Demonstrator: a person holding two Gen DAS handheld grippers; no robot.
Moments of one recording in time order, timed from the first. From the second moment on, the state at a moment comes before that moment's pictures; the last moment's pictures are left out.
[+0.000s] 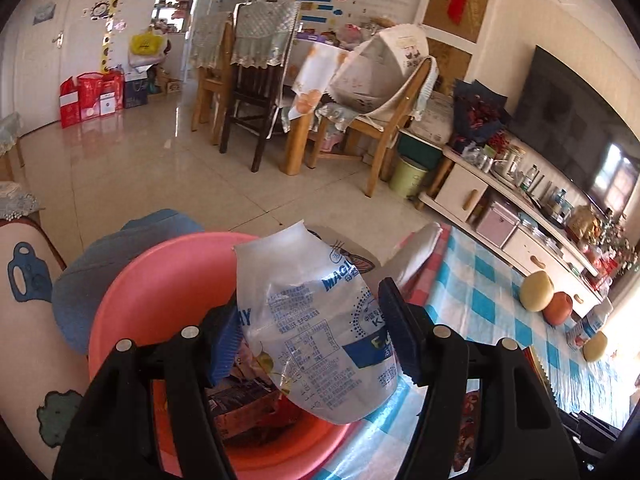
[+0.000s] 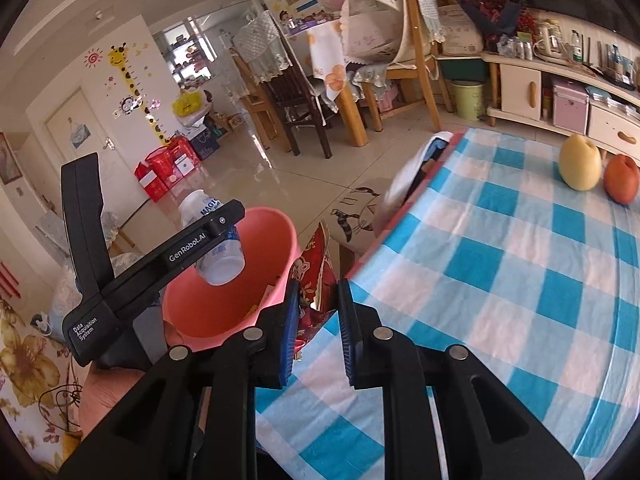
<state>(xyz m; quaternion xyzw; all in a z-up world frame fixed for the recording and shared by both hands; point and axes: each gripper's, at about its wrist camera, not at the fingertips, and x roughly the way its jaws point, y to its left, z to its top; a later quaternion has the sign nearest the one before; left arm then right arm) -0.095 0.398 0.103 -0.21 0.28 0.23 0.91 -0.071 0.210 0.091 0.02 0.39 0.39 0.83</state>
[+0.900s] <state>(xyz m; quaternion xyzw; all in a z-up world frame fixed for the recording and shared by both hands) -0.085 0.422 0.092 -0.21 0.31 0.29 0.88 -0.044 0.267 0.051 0.02 0.42 0.37 0.83</state>
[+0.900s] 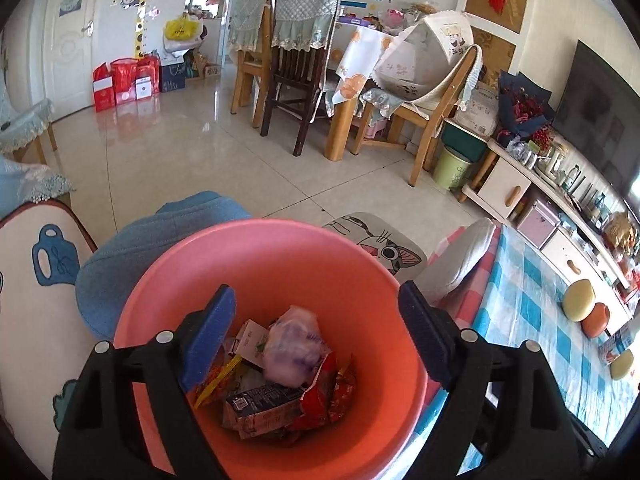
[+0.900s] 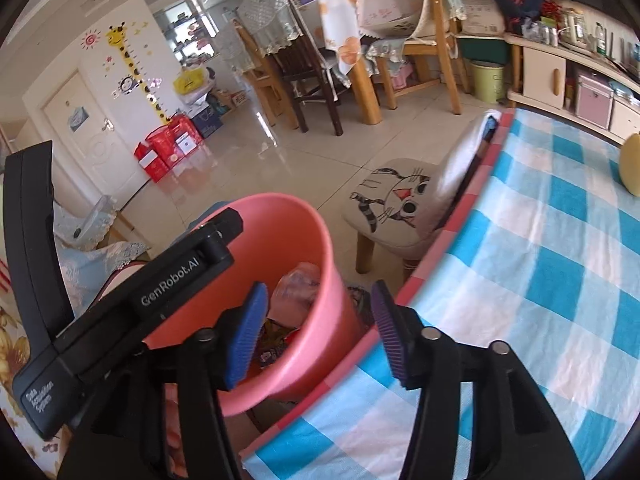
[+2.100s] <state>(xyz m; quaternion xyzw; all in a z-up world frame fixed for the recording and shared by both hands) -0.086 0.241 0.115 -0.11 0.31 0.08 0.94 -0.132 -0.013 0.080 0.01 0.31 0.10 0.94</state>
